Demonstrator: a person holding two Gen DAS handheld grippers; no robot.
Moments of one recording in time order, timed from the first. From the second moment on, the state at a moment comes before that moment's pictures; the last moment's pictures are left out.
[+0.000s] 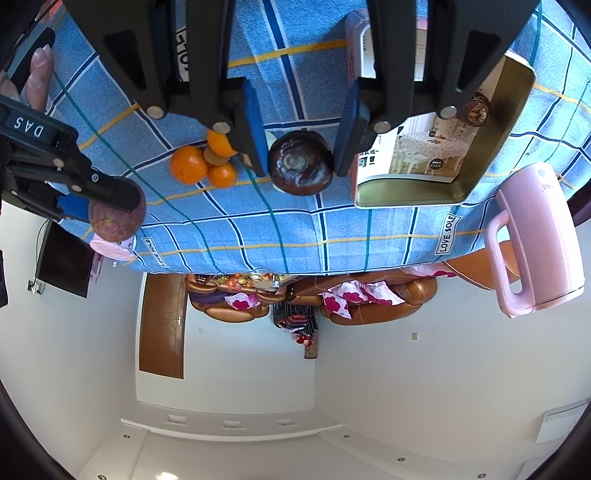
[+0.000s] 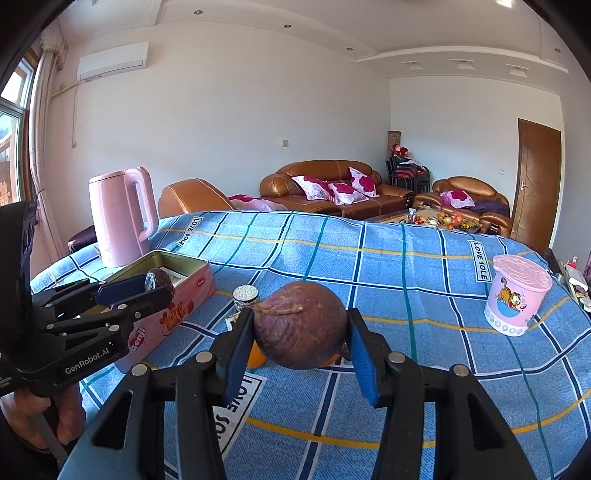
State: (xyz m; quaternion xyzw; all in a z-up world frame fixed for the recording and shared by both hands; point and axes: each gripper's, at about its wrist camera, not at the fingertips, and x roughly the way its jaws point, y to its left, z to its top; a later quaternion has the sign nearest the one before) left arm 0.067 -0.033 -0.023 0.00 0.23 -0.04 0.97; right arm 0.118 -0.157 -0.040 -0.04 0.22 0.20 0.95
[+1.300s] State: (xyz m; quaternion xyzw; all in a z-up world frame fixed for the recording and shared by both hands) left arm 0.097 0.061 -0.038 -0.01 0.30 0.06 0.95; right arm 0.189 -0.038 -0.031 0.00 0.26 0.33 0.91
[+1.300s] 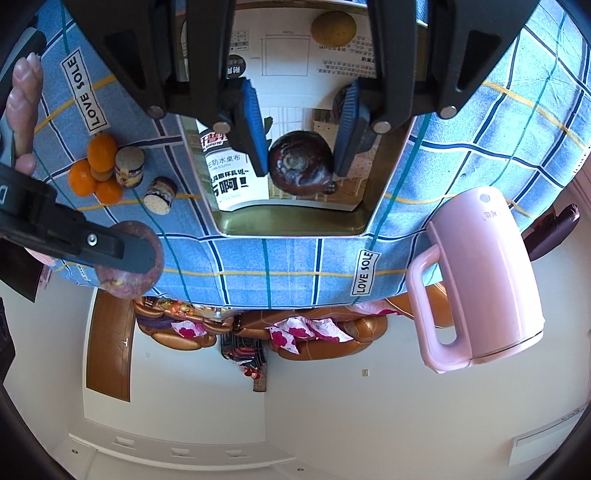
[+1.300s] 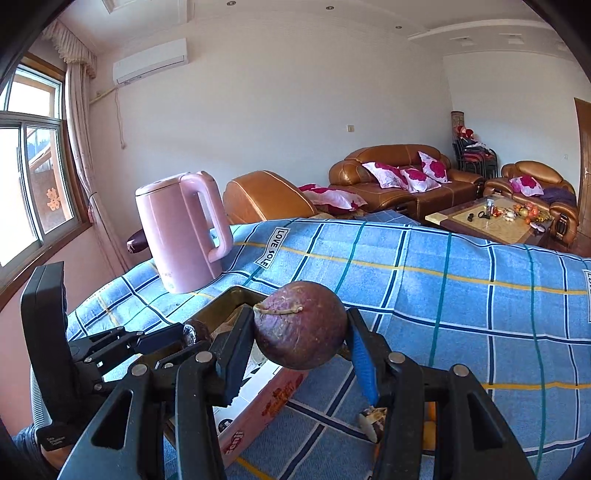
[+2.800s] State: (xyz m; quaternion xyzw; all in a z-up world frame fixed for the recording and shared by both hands) left arm 0.104 0.079 -0.053 -0.03 0.32 0.08 0.94; right arm 0.198 0.015 -0.077 -0.05 0.29 0.36 0.89
